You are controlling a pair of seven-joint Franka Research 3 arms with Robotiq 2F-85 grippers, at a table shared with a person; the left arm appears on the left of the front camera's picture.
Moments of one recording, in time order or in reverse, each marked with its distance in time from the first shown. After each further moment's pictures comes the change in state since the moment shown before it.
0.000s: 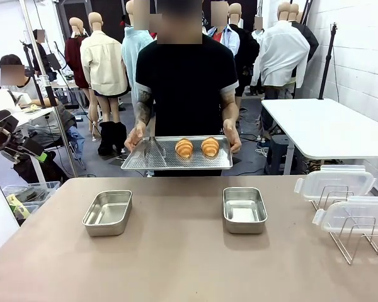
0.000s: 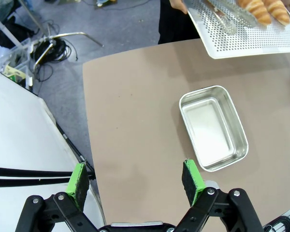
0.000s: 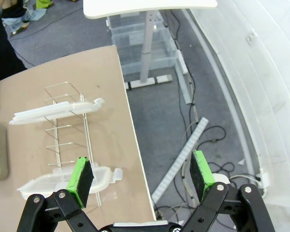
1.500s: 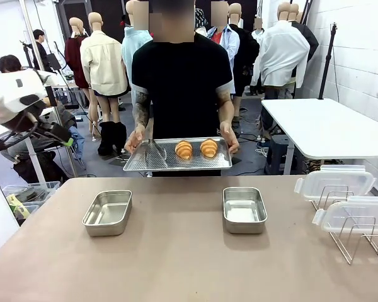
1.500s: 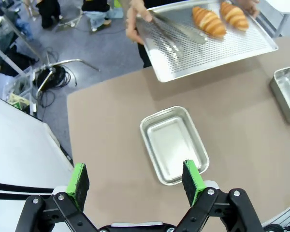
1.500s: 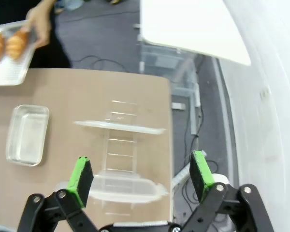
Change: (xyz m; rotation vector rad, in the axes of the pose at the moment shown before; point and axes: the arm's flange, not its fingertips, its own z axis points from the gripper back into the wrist) left arm 0.032 -0.109 0.051 0.027 -0.100 -0.085; right arm 0.066 0.146 0.072 0.094 -0.056 0.294
